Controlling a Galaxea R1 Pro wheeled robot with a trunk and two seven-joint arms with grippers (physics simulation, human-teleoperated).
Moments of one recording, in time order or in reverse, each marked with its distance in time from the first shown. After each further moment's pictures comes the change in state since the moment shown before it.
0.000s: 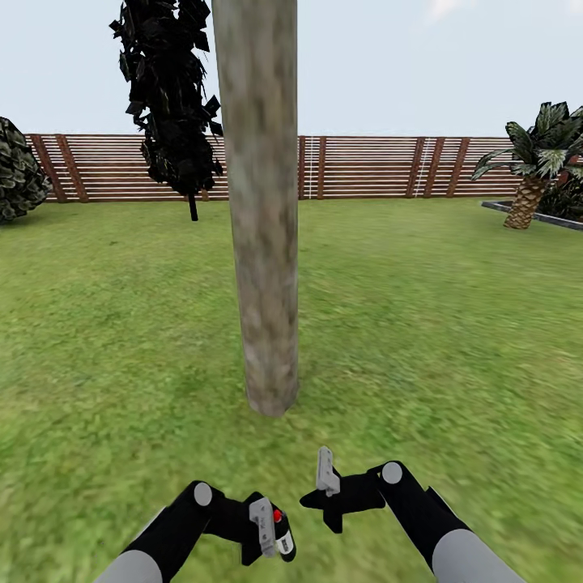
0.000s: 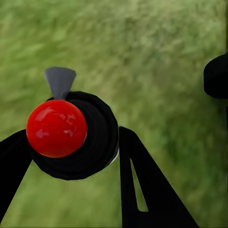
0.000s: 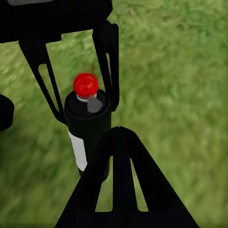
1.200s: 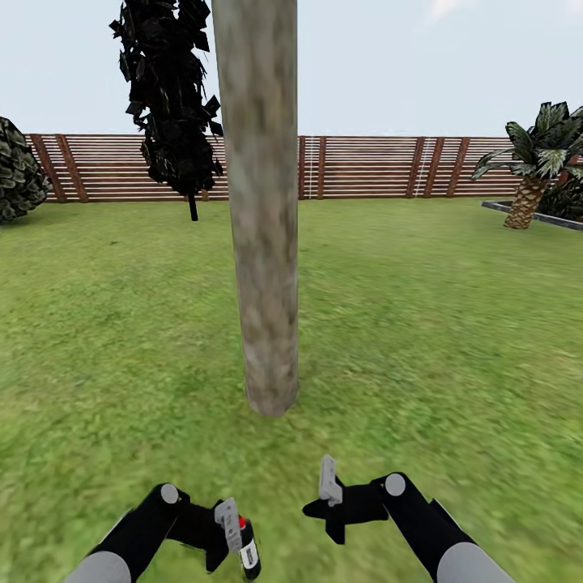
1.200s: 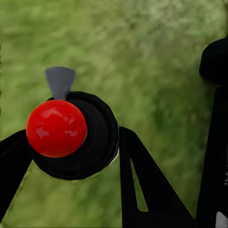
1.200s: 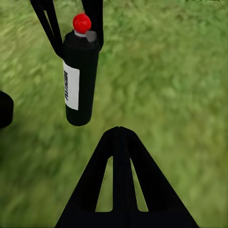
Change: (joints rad) left arm -0.001 0.098 0.127 0.032 -0.001 0.102 -0.094; right arm 0.036 -0.007 0.000 0.001 0.001 -0.003 -0.036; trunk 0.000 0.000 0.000
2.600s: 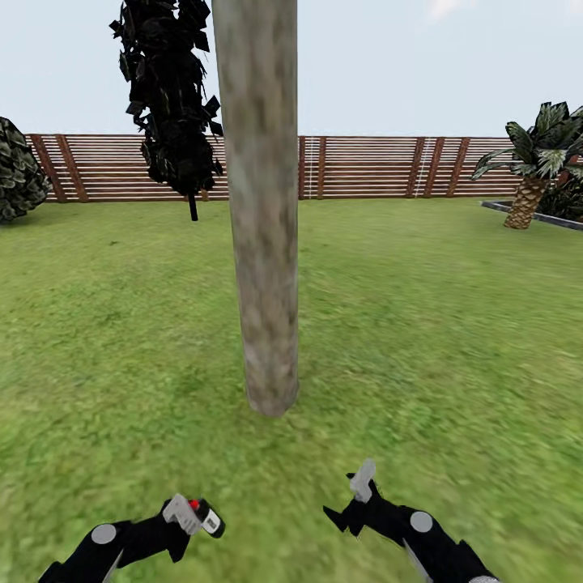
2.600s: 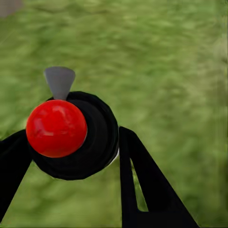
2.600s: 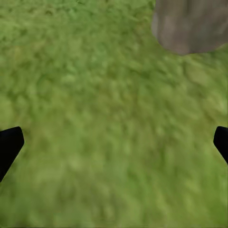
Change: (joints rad) left arm 0.107 0.158 0.053 0.028 0.383 -0.129 0.301; right arm 0.059 -0.038 -0.082 0.153 -0.202 -0.044 -0.466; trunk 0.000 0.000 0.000
